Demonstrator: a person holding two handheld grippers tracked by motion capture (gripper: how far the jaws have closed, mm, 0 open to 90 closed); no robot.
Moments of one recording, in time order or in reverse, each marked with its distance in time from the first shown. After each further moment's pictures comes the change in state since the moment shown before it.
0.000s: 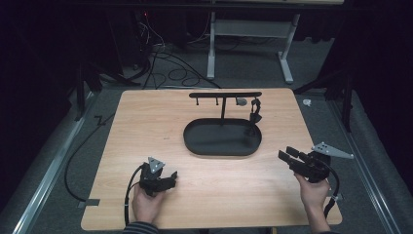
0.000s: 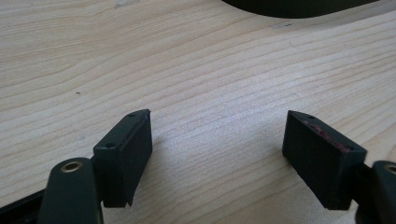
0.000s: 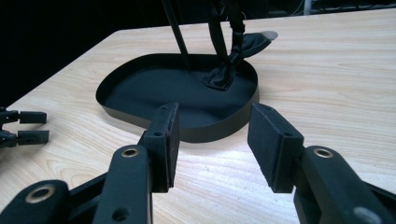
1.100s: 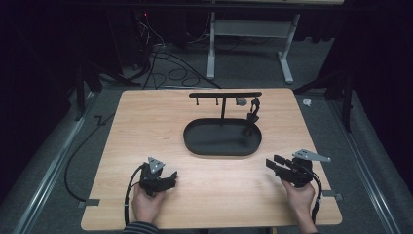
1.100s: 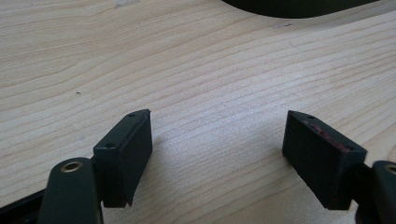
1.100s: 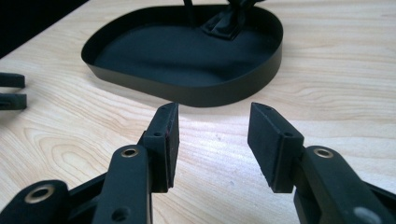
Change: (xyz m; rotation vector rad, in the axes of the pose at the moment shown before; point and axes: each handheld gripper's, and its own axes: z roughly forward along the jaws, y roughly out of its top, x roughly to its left) left arm 0.000 0.000 0.000 0.000 0.000 0.000; right arm 0.012 -0.030 0.036 0.112 -0.012 -0.017
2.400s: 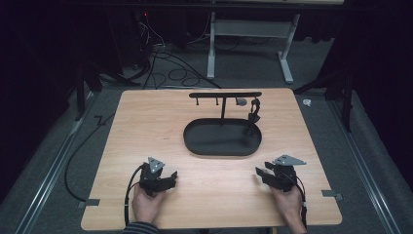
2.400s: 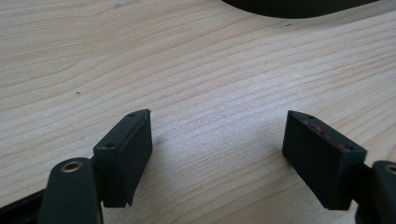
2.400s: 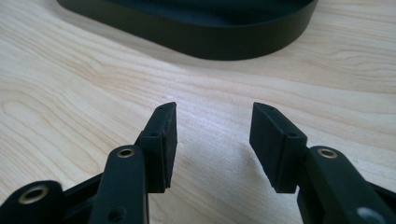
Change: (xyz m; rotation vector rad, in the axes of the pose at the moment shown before) left arm 0.000 0.000 0.000 0.000 0.000 0.000; right arm 0.023 -0.021 0.035 0.143 -0.103 -0.141
